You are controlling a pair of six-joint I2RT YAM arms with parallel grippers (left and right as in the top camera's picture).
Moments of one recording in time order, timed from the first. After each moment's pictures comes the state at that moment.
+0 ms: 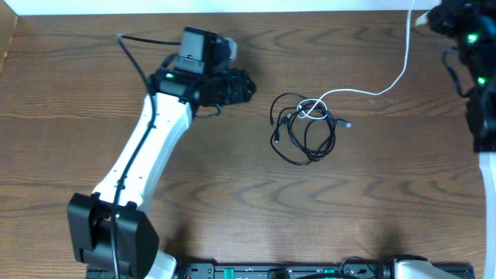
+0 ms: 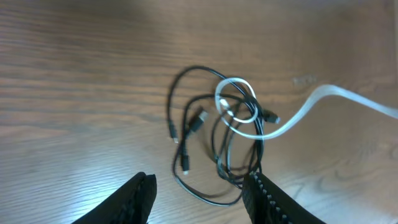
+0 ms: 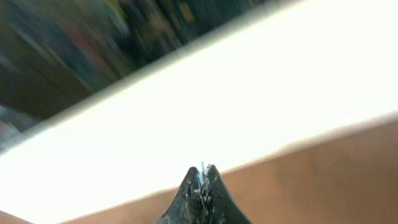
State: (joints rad) left arm -0.31 1.70 1.46 -0.74 0.39 -0.40; right arm 0.00 1.39 1.70 -0.55 -0.08 0.49
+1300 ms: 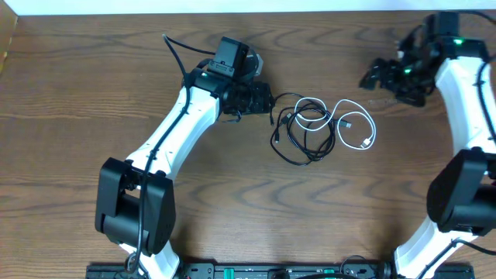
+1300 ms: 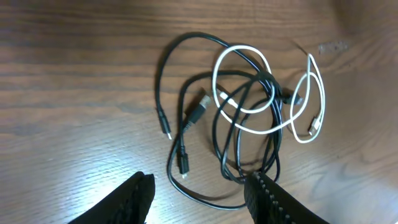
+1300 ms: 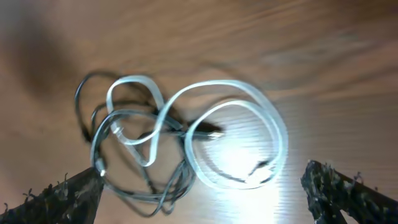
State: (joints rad) left arm -0.37 1.84 1.46 -0.70 0.40 -0.38; right arm -0.07 1.92 1.69 -1.09 -0.32 0.20
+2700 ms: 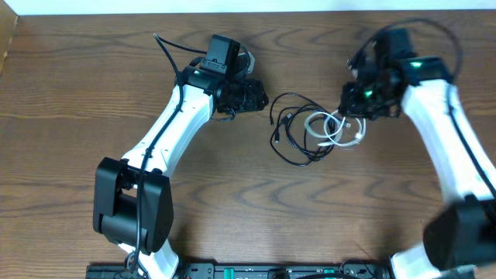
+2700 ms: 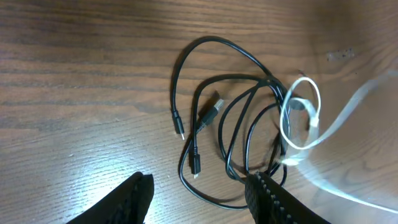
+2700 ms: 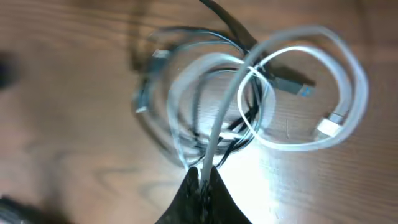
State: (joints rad) left arm -0.34 1.84 1.46 -0.72 0.40 -0.38; right arm 0.14 1.69 1.54 -1.11 -0.35 0.13
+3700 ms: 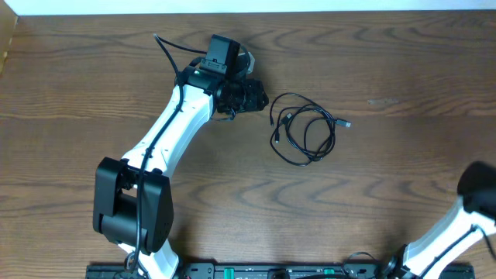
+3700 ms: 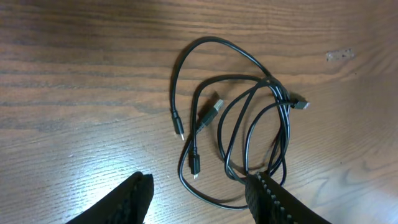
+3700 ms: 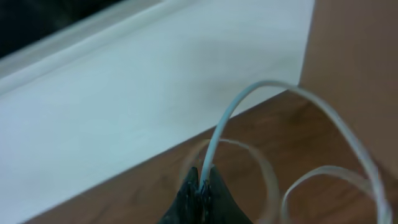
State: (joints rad) left arm -0.34 1.84 1.46 -0.72 0.40 -0.38; right arm -0.49 2.12 2.61 -0.96 -0.17 0.18
